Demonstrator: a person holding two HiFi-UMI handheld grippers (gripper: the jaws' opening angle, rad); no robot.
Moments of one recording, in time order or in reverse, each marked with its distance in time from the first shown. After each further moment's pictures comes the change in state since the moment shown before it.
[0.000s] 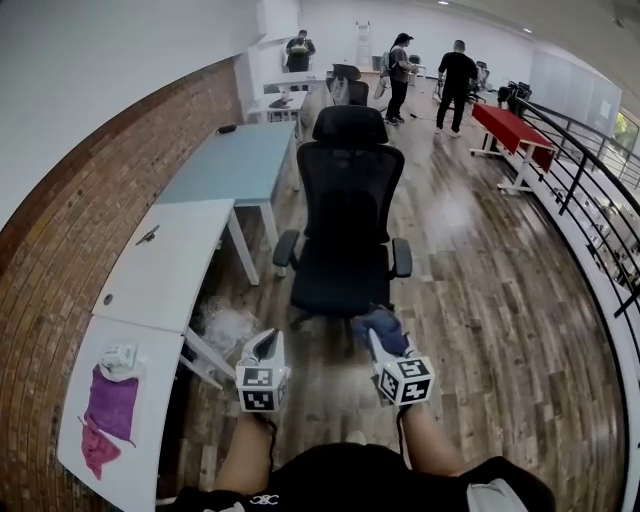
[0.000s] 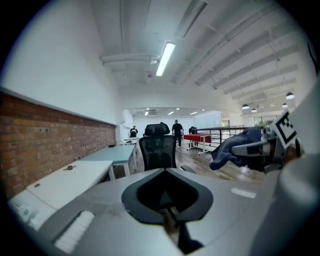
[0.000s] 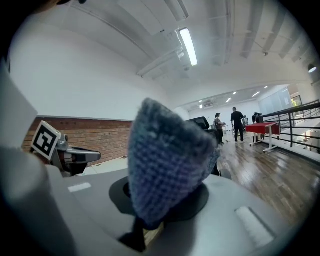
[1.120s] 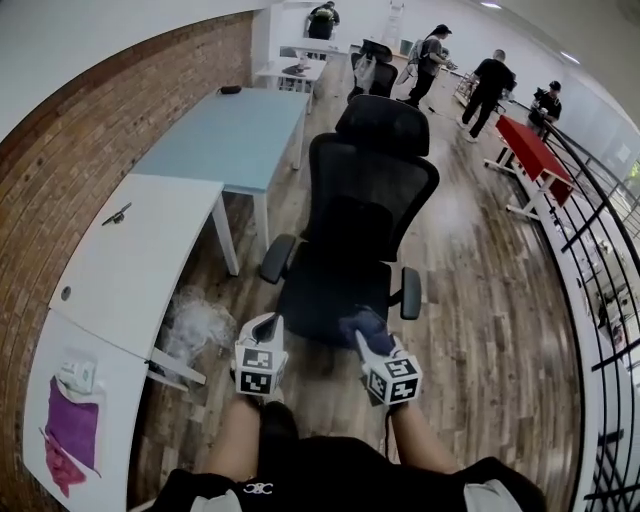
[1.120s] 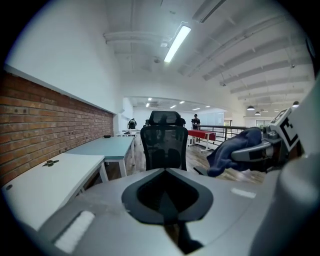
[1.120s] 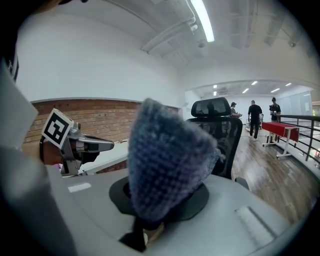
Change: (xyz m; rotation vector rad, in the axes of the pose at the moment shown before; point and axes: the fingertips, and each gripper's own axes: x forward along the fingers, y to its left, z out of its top) left arm 0.256 0.112 0.007 -0.057 0.081 -0.022; right arm 0.259 -0.074 0.006 -0.108 0.201 0.088
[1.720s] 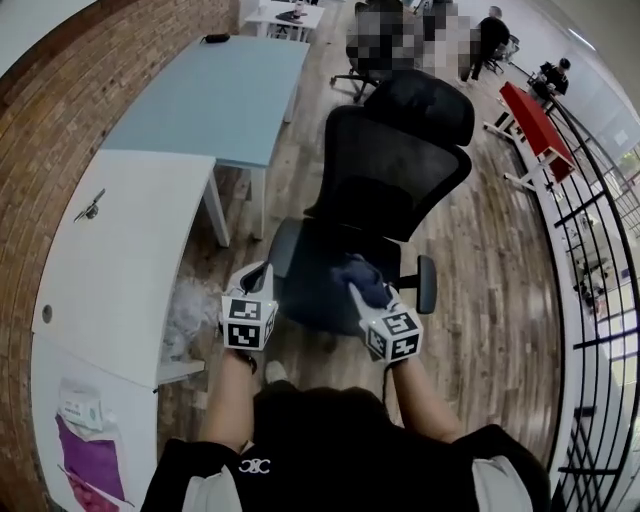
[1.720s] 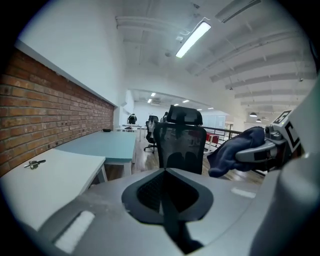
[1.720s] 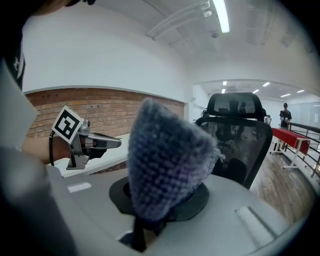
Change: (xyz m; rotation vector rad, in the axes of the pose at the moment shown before) left arm 0.140 0.179 0.046 -0.074 0.005 -0.057; right arm 0.205 0.004 0.082 -0.084 0.066 0.015
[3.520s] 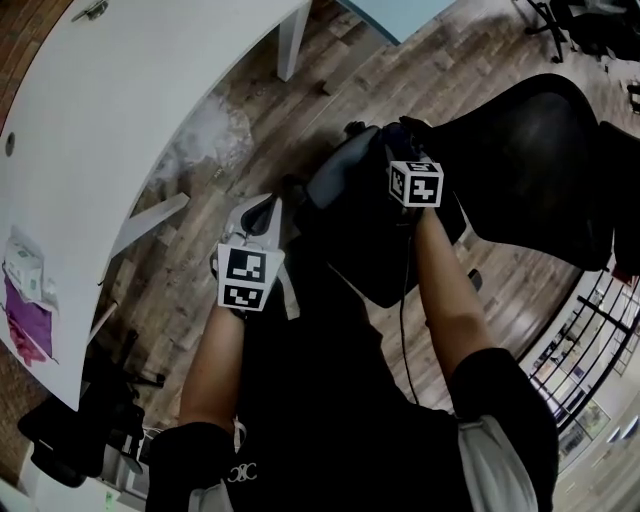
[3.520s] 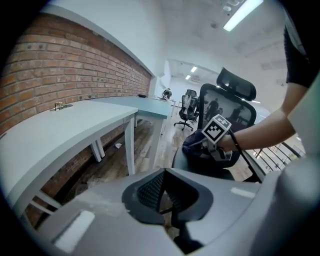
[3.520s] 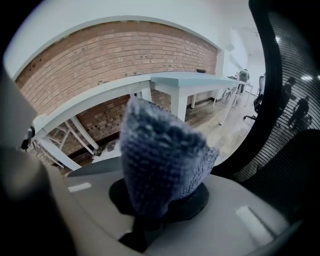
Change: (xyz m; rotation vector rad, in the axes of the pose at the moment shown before) left arm 0.094 0.090 -0.168 -0.298 0.266 0.309; right arm 0.415 -0.104 -0.147 -0.192 0.546 0.251
